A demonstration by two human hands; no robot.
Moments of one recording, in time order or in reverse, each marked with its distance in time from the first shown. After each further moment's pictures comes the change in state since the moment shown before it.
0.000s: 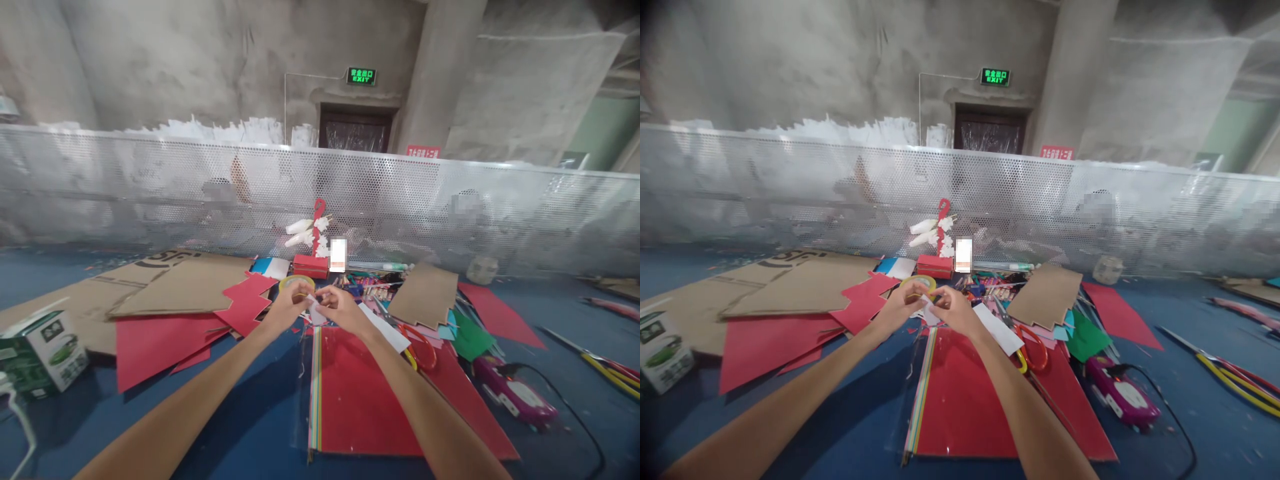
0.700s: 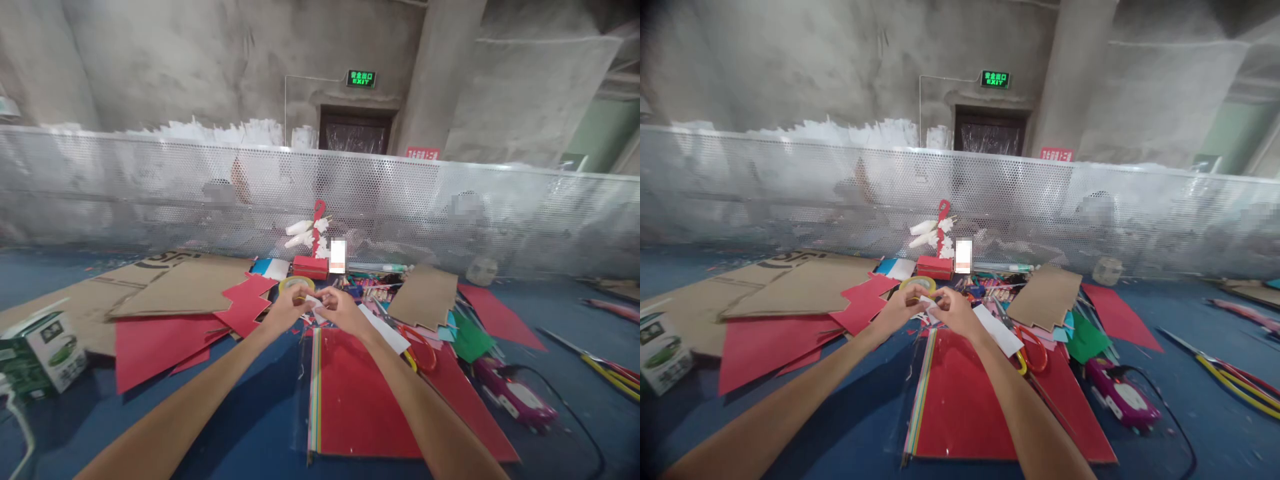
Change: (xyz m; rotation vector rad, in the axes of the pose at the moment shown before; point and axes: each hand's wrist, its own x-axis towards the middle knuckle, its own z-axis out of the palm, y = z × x) left_hand 0.001 -0.007 -0.002 0.044 -0.050 -0.025; right_hand 0.000 0.004 0.000 -0.046 0.004 -0.029
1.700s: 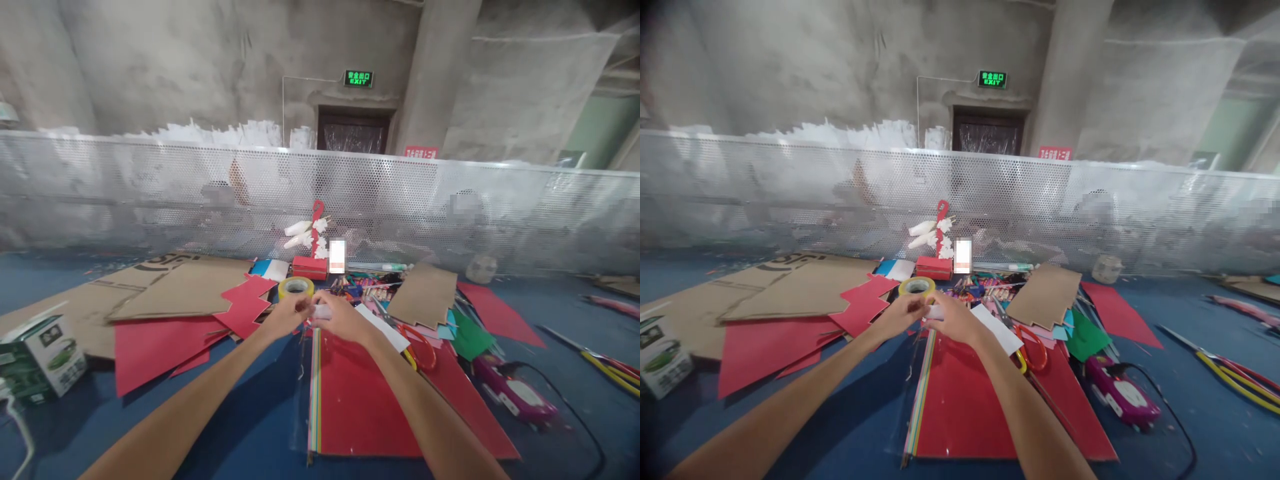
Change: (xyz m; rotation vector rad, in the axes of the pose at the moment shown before) left_hand -0.003 -0.004 -0.003 0.388 -0.125 0.034; right_hand -0.008 -0.012 -0.004 -0.515 -0.085 -0.239
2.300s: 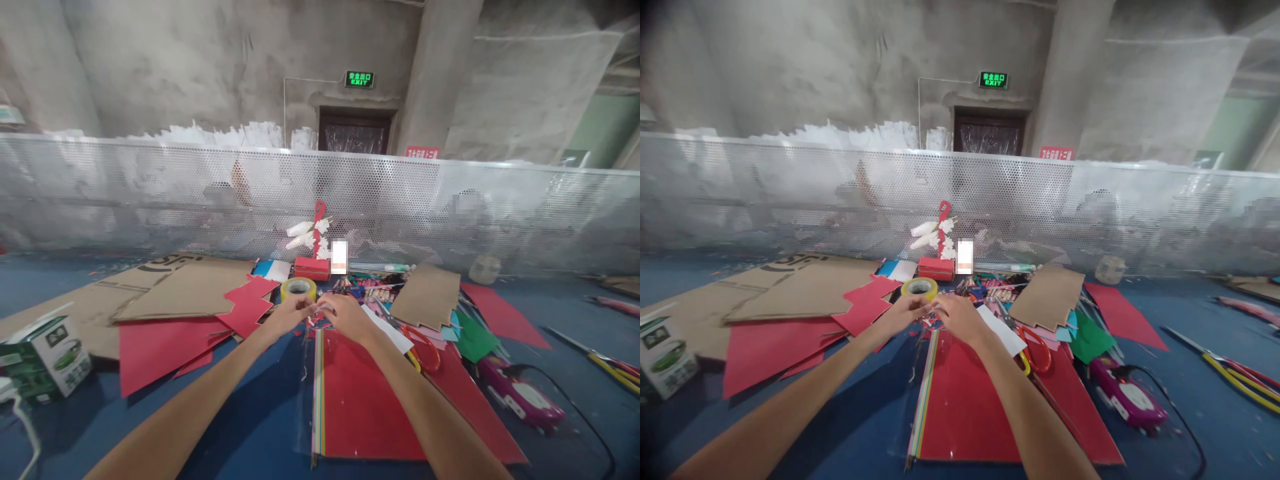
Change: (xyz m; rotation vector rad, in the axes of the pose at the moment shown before) left_hand 0.003 -0.009 0.000 -0.241 -0.052 -0.094; right_hand 0.003 0.003 0.000 -0.152 0.056 -0.027
